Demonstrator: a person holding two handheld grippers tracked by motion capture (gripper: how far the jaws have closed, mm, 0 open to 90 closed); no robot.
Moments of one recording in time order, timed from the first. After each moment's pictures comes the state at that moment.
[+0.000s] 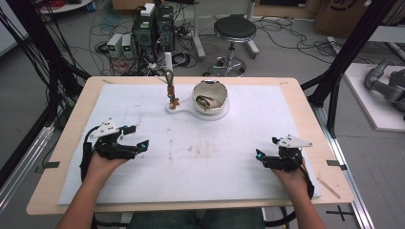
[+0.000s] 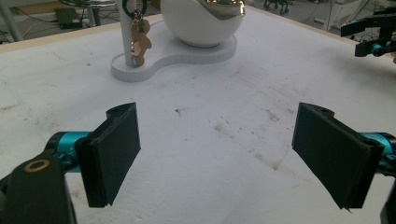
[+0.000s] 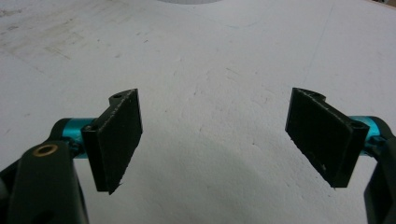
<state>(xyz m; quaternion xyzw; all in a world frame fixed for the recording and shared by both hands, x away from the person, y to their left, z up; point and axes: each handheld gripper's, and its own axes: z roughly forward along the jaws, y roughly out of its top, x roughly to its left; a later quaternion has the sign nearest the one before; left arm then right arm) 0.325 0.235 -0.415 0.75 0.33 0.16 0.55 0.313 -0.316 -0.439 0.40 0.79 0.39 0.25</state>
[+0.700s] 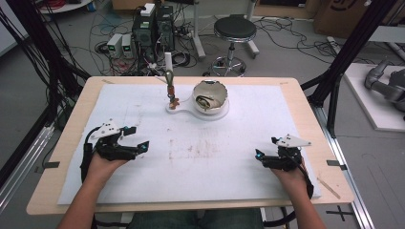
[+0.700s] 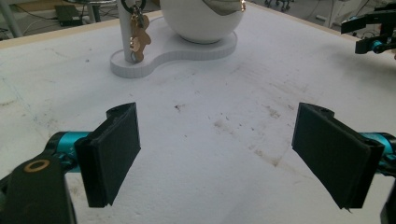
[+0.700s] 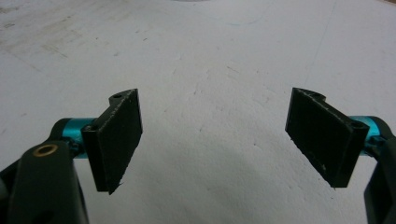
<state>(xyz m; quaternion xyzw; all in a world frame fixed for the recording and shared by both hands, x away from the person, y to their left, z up) 0.324 0.234 -0.417 0.75 0.34 0.16 0.54 0.315 -0.315 -0.441 0.40 0.79 0.39 0.25</state>
